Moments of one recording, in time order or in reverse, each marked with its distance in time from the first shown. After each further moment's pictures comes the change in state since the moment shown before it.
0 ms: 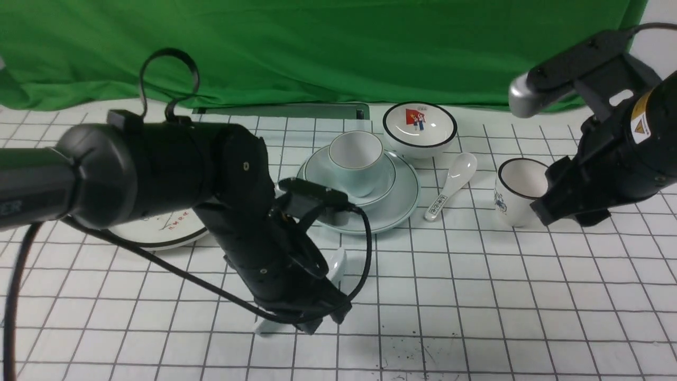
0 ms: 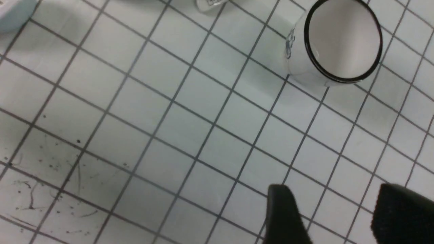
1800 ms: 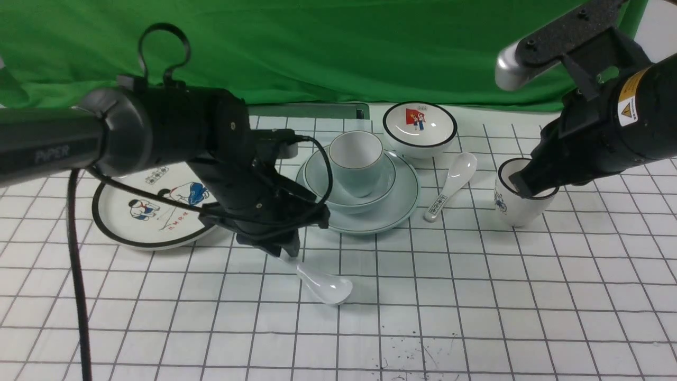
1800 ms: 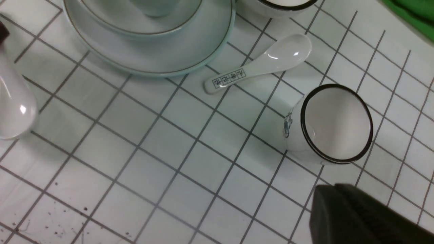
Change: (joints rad) right arm 0.000 0.000 0.003 -0.007 -0.178 -0.036; left arm 0.127 0.144 -0.181 0.129 -0.128 -0.429
